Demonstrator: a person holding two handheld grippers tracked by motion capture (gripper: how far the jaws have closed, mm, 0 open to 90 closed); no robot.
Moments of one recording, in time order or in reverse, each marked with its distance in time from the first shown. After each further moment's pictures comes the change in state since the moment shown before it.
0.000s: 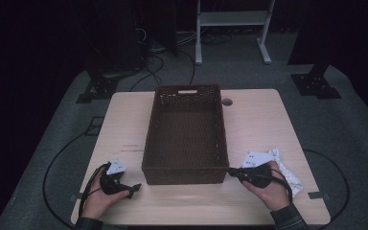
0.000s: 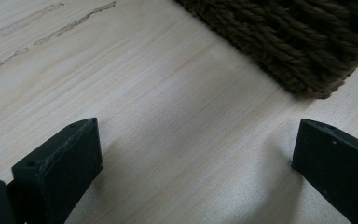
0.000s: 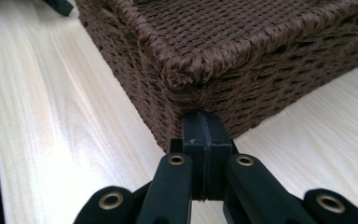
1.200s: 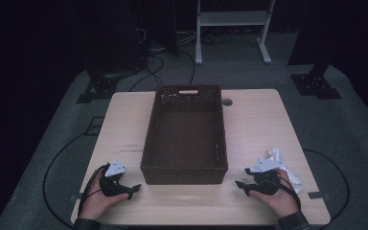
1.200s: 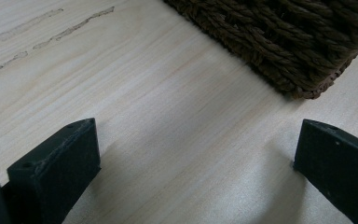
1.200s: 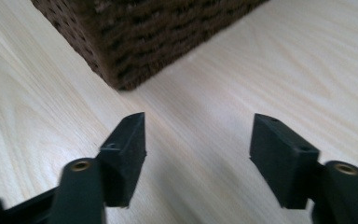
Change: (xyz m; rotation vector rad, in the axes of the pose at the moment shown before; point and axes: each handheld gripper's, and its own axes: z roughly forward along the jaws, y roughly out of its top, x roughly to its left) left arm 0.000 -0.005 0.000 -0.033 -0.010 0.009; right arm -0.015 -0.052 0.005 0.103 -0.129 0.143
